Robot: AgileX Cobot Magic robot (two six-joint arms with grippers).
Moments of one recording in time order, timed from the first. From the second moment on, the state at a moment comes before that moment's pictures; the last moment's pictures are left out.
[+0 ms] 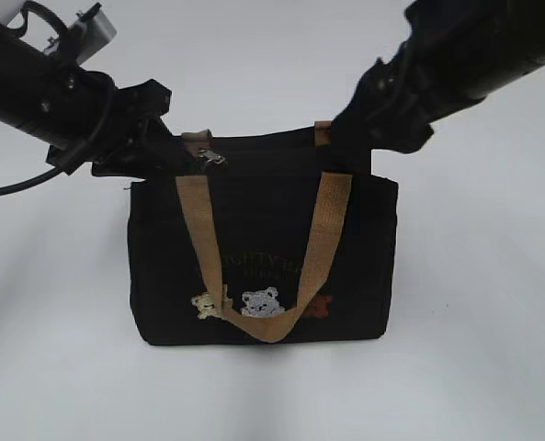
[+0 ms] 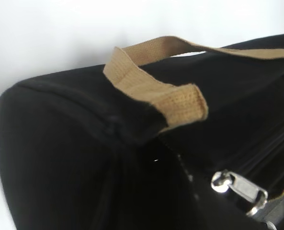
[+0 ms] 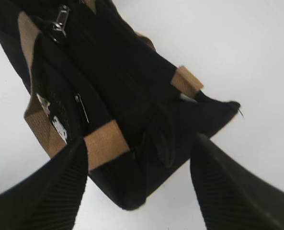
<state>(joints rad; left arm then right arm) -0.32 1.65 -1.10 -0.86 0.72 0.51 0.48 1.40 -1.15 0.32 0.72 -0.59</state>
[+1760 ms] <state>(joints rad) -0.32 1.55 -1.10 -0.82 0.81 0.51 0.68 1.56 -1.15 0.44 0.41 -0.73</state>
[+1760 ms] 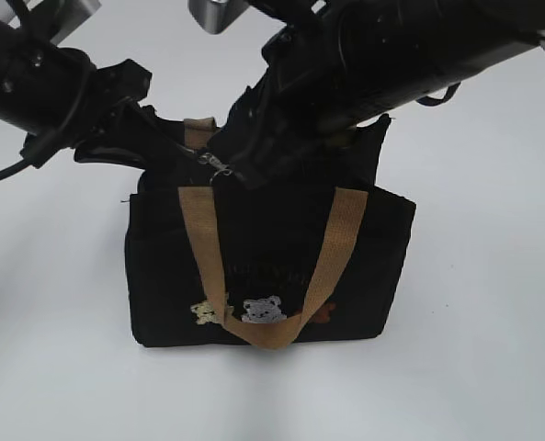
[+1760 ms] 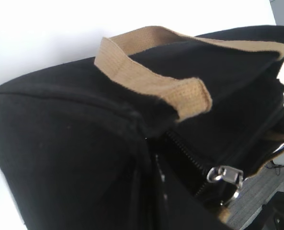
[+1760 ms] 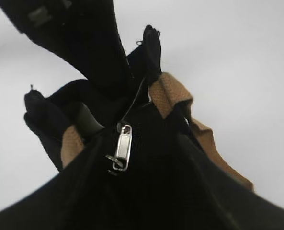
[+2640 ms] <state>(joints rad) -0.32 1.55 -1.10 -0.82 0.82 0.51 0.68 1.63 -1.15 0.48 0.42 -0.73</state>
